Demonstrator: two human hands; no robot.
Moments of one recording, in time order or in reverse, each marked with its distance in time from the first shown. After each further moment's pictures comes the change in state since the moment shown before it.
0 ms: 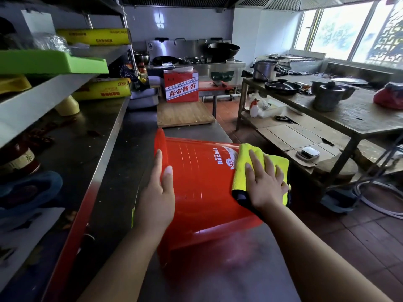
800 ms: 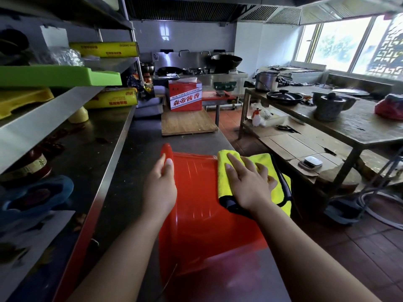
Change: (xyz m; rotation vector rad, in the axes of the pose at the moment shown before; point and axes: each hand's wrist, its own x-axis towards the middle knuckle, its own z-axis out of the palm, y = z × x) left_hand 0.022 0.020 -0.012 -0.231 0.098 -0.115; right_hand -0.016 -0.055 -0.015 -0.129 -0.097 -0.154
